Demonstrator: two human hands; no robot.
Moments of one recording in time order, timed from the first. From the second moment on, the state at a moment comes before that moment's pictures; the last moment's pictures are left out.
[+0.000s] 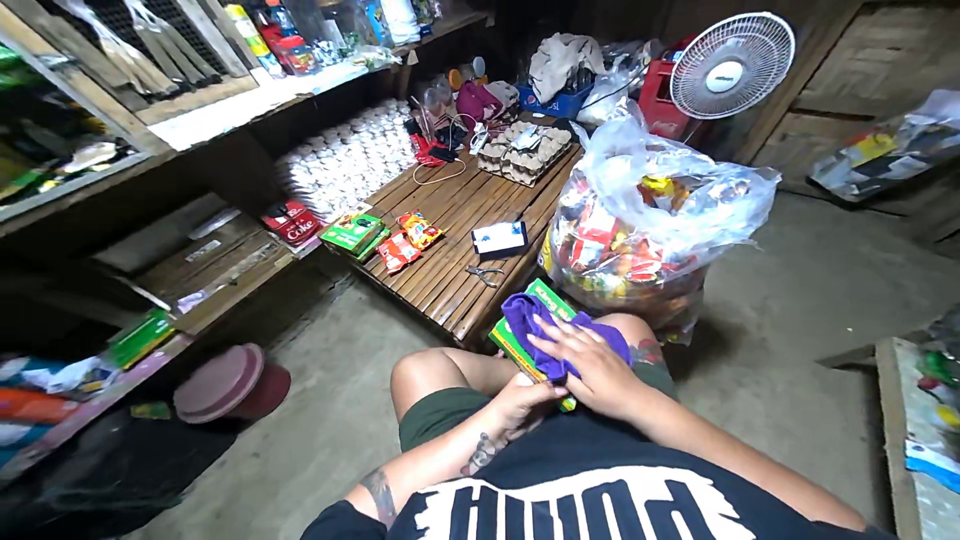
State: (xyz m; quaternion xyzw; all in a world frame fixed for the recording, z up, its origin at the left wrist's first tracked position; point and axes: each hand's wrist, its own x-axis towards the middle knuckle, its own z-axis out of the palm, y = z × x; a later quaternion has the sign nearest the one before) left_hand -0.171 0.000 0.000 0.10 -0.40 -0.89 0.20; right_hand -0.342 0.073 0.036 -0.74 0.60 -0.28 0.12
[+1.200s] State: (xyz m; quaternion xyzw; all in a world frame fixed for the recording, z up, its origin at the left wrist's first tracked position) left_hand -0.176 -0.006 -0.008 0.08 -0.23 -0.93 0.26; right_hand -0.348 0.069 0.007 -0.69 0.65 -0.32 0.05
